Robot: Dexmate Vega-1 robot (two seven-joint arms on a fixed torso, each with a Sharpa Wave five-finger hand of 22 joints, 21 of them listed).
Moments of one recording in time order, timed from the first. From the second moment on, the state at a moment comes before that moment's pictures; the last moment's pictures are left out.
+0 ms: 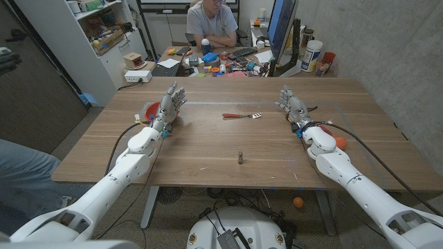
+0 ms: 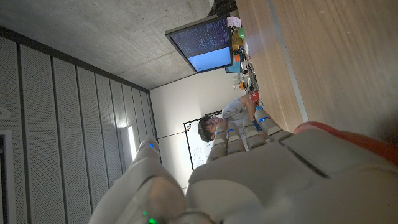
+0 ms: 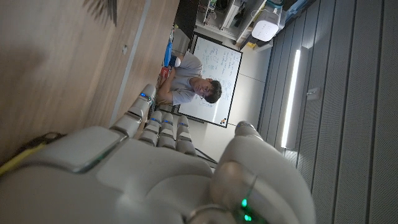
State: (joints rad) left arm 0.87 0.55 0.33 -1.29 -0.70 -0.33 -0.12; left_hand 0.13 -0.05 0.35 -0.04 0.21 0.06 0.10 0.19 0.17 0.00 0.06 0.23 0.19 -0.03 0.07 0.19 0.18 -0.10 0.03 0.54 0.17; right arm -0.89 -0.48 -0.40 -1.42 0.59 0.26 -0.07; right_hand 0.38 0.03 0.18 0.08 0.21 0.12 0.10 0.20 0.18 0.04 0.12 0.26 0.20 0.02 0.05 0.20 0.32 0.21 0.02 0.49 0.16
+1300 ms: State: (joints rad) left arm 0.63 0.64 0.55 -1.37 -0.44 -0.16 -0.32; left_hand 0.44 0.07 0.49 -0.18 0.19 0.10 0.11 0.21 0.19 0.05 0.08 0.24 0.22 0.01 0.11 0.20 0.18 -0.09 0.08 0.45 0.17; right arm -0.94 -0.51 -0.34 -1.50 0.57 0.27 -0.18; right_hand 0.38 0.03 0.18 0.08 0.21 0.13 0.09 0.20 0.18 0.06 0.13 0.26 0.20 0.02 0.06 0.20 0.30 0.21 0.02 0.47 0.16
